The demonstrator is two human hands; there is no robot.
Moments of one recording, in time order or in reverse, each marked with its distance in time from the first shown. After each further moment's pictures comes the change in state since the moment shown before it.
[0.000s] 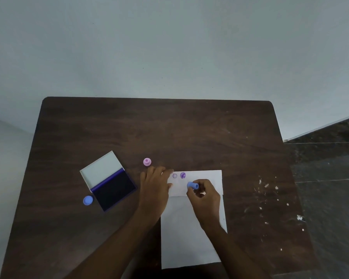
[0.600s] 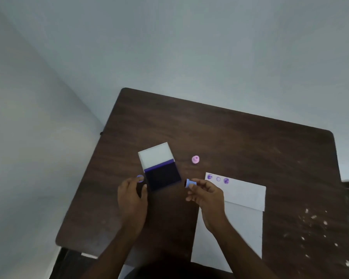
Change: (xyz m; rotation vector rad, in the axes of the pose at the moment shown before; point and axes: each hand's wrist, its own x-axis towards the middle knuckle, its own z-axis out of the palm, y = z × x) left_hand -0.113 -0.140 -0.036 -0.357 0.477 -0.548; right_hand -0.052 -0.074 0.062 0.518 -0.442 0.220
